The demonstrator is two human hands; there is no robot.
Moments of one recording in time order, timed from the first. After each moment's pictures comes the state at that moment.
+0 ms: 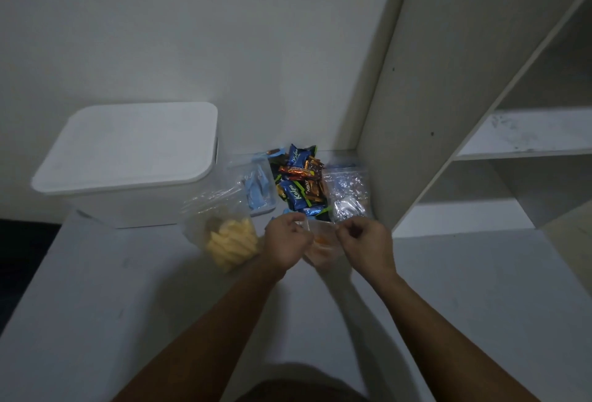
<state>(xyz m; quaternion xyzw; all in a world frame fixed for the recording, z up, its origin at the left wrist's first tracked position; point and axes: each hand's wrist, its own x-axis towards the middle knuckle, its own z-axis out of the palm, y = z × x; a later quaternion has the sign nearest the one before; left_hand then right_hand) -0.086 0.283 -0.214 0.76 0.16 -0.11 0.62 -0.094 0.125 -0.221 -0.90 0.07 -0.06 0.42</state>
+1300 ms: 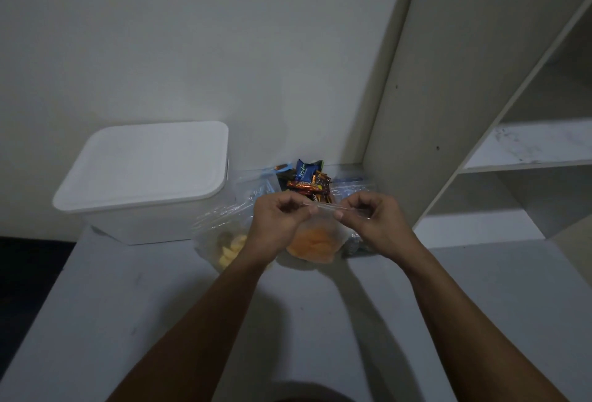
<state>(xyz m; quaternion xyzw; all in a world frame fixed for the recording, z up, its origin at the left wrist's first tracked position) -0.075 0.314 -0.140 0.77 -0.01 0.03 0.63 -0.078 0.133 -0.129 -0.82 -0.07 -0.01 0.57</state>
